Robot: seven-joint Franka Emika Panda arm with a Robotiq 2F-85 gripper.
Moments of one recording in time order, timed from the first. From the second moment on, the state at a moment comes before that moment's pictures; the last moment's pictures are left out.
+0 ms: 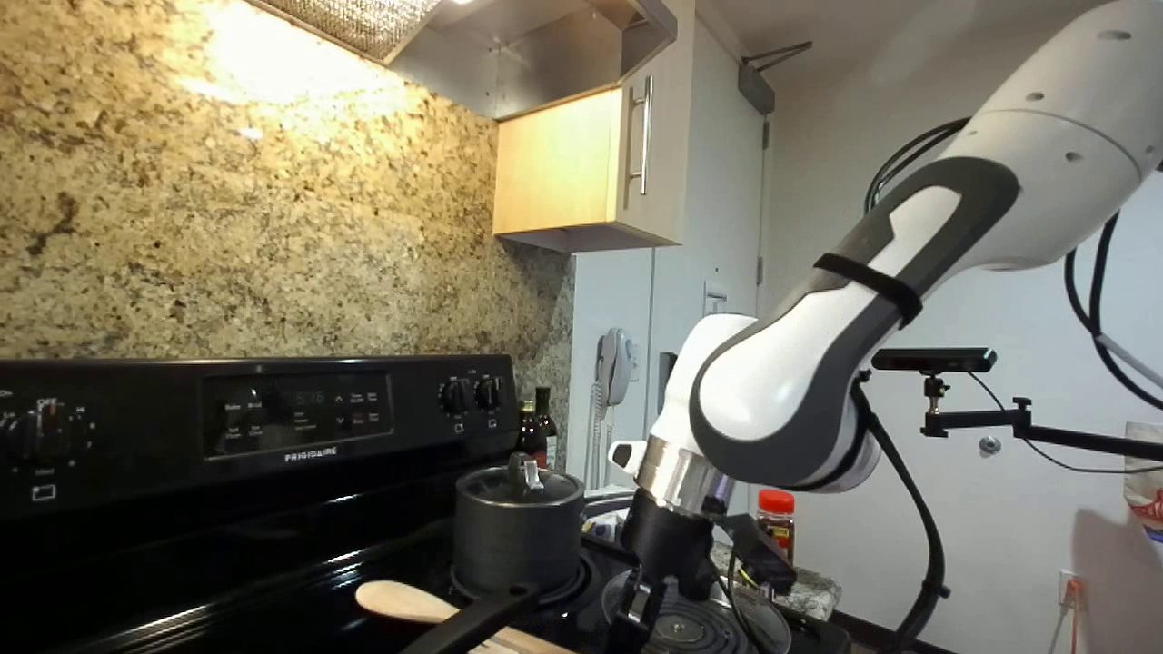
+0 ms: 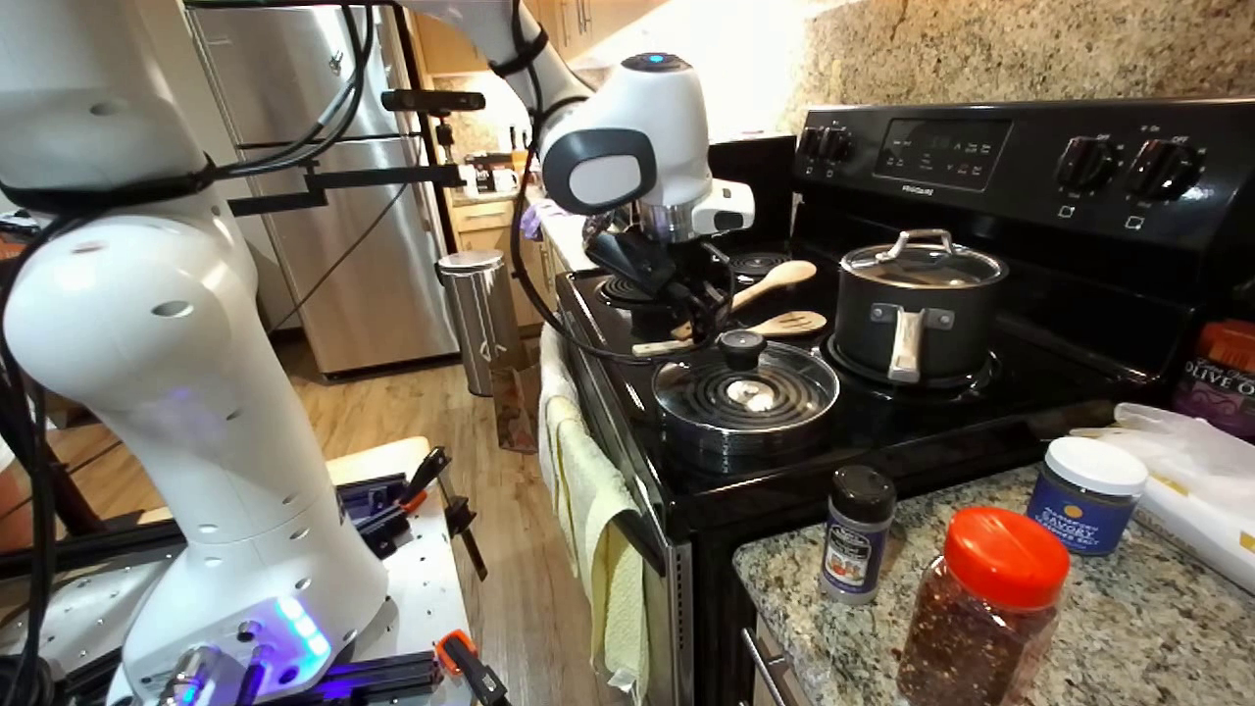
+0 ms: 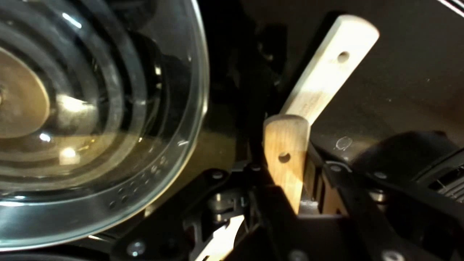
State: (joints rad) arm 0.11 -0.02 0.06 -2.54 0.51 2.76 -0.46
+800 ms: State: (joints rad) arm 0.14 -0.07 0.10 -2.49 0.38 2.53 -0.25
